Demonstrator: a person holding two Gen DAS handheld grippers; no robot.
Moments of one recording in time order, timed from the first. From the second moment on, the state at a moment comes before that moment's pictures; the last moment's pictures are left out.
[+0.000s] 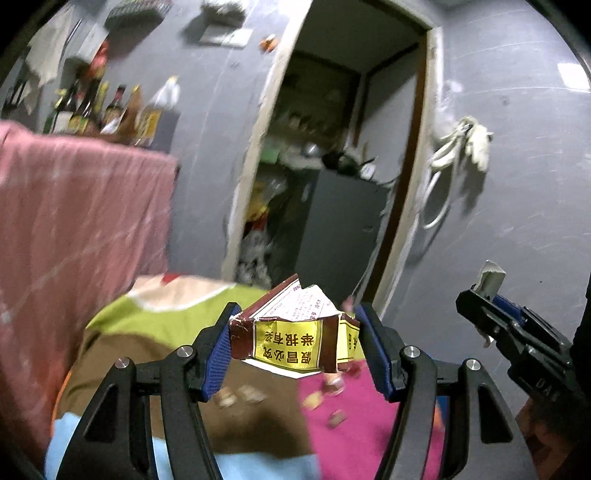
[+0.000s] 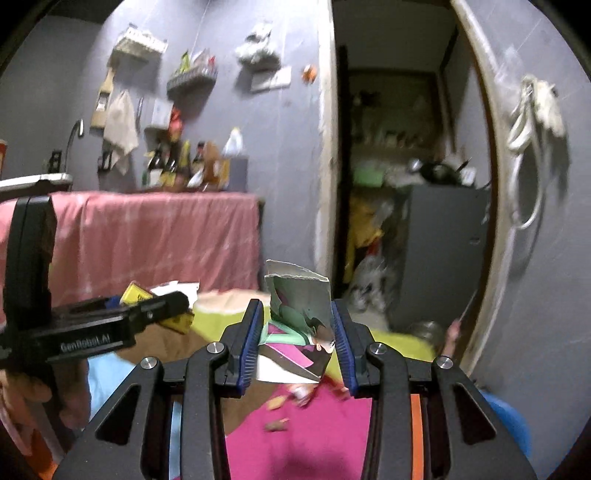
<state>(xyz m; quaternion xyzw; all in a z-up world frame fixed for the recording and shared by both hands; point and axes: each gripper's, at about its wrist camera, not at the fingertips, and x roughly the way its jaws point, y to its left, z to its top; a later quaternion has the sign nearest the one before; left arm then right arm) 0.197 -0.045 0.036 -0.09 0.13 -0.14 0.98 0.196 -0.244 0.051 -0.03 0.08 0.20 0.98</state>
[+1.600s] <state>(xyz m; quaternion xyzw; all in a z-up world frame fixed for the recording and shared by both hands) 0.323 -0.281 -0.038 -0.08 0.30 -0.25 0.92 0.250 -0.481 -0.037 0.07 0.18 0.02 0.98</state>
